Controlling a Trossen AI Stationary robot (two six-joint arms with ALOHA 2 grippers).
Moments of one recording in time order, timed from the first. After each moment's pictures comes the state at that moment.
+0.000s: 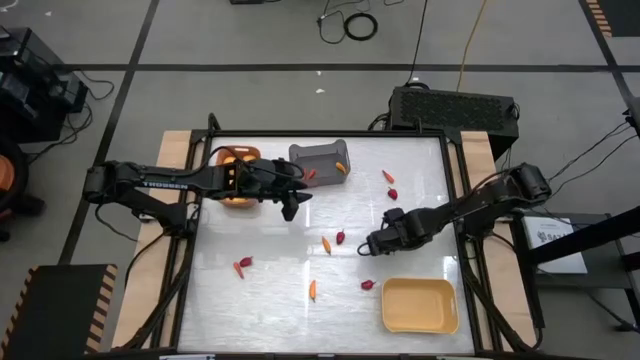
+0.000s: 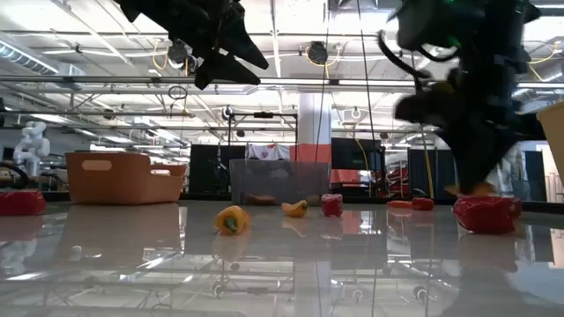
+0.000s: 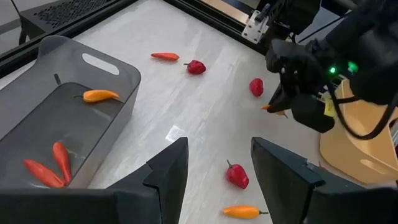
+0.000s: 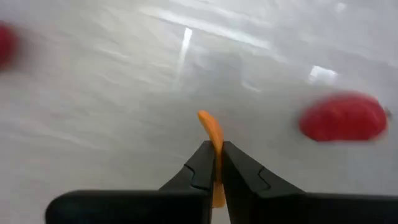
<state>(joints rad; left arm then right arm) 0.10 1.30 0.92 -0.13 -0.05 -0.41 0.25 1.53 0.86 -0.79 0.12 1.58</state>
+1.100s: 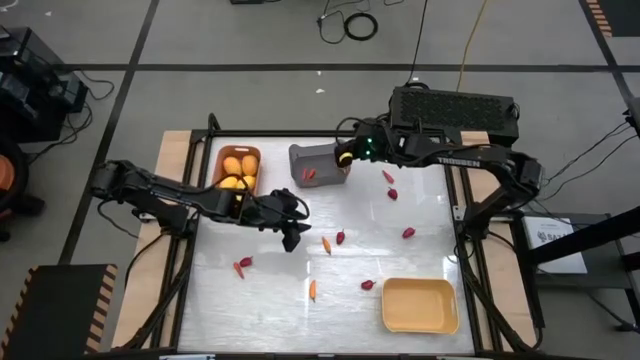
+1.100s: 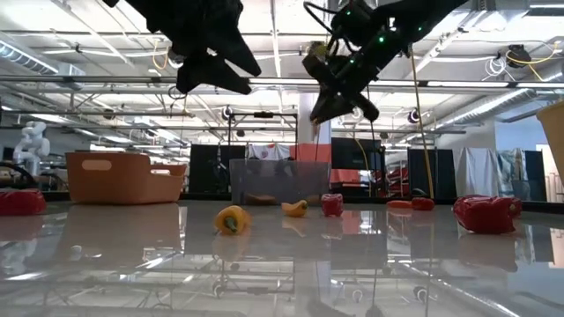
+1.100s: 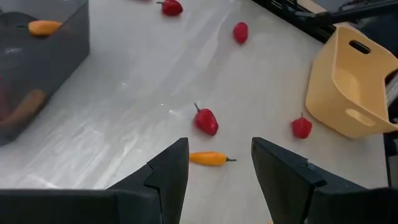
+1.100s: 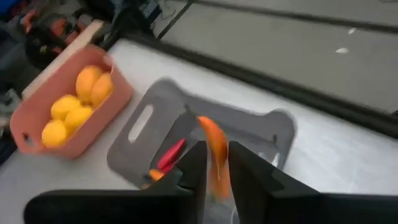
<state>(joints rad) -0.14 1.38 0.92 -0.20 -0.19 -0.60 -0.41 1.57 1.14 -0.20 0.19 0.61</state>
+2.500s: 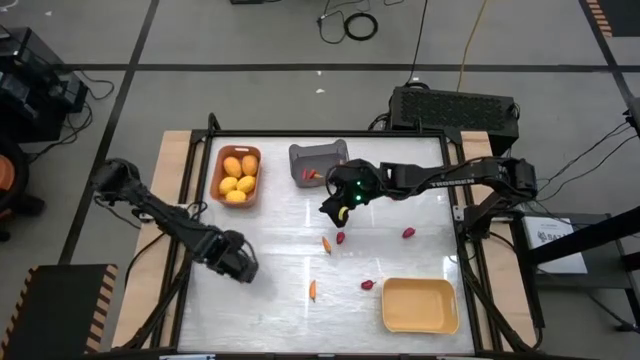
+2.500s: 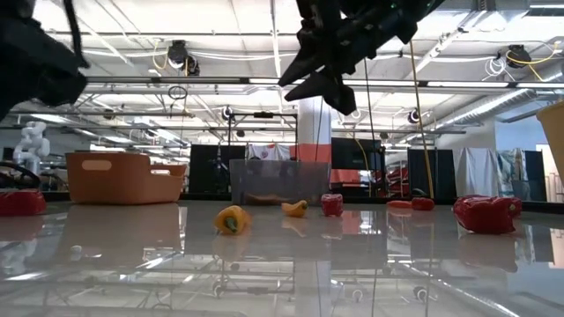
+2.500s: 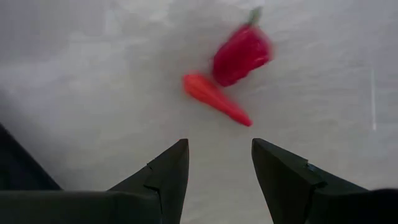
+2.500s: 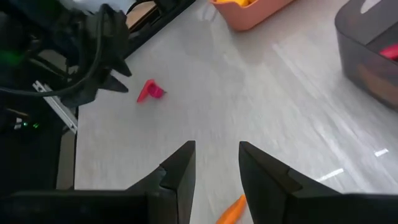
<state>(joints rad) -0.55 1.38 0.81 -0.89 0.12 -1.79 -0.12 1.61 1.14 -0.16 -0.19 0.59</state>
